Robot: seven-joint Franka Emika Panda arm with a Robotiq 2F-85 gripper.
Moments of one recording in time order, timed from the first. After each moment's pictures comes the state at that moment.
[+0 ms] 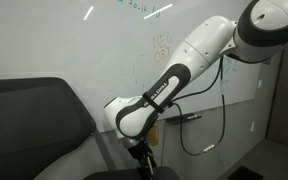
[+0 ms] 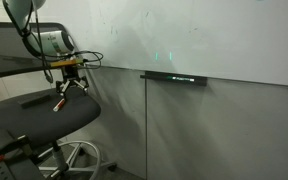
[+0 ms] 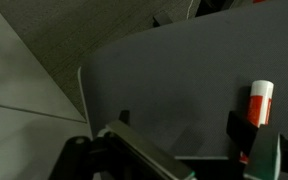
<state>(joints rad) 0.44 0.74 0.23 -1.71 -0.46 1.88 -0.10</state>
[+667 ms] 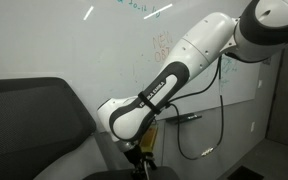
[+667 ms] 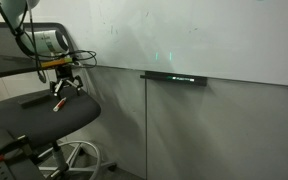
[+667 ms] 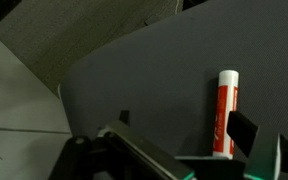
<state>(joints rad) 0.49 0.74 0.23 -1.70 -0.43 1.84 0.08</state>
